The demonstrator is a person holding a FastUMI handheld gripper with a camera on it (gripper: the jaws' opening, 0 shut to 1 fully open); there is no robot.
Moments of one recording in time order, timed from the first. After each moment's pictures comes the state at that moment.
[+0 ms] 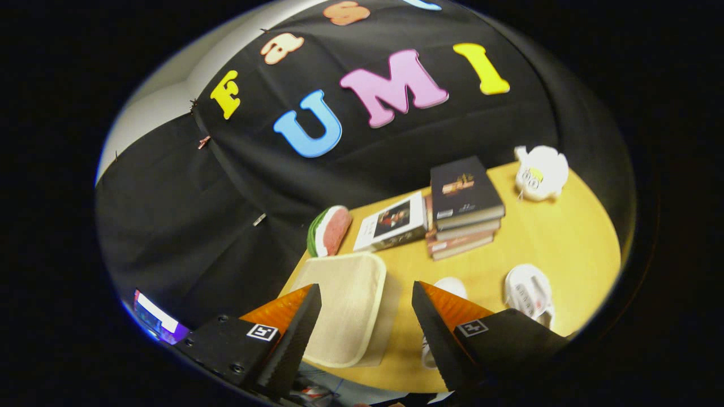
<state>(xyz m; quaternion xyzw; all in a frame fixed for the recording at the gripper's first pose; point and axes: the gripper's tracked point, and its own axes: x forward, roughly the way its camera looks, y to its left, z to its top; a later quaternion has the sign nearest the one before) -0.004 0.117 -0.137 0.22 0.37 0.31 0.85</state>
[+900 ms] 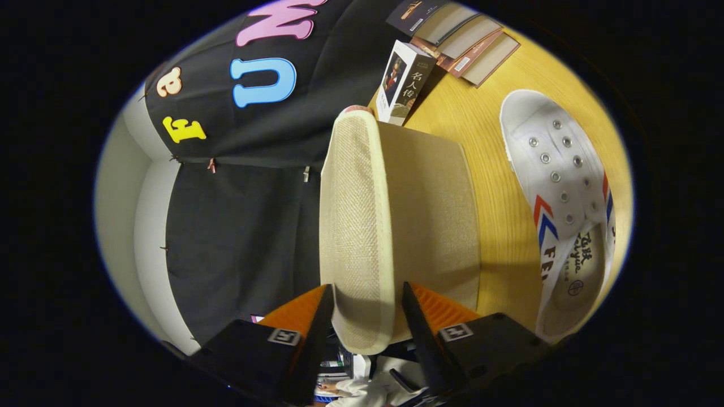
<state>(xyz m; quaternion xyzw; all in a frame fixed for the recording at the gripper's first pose) -0.066 0.197 -0.246 0.43 0.56 0.39 0.59</state>
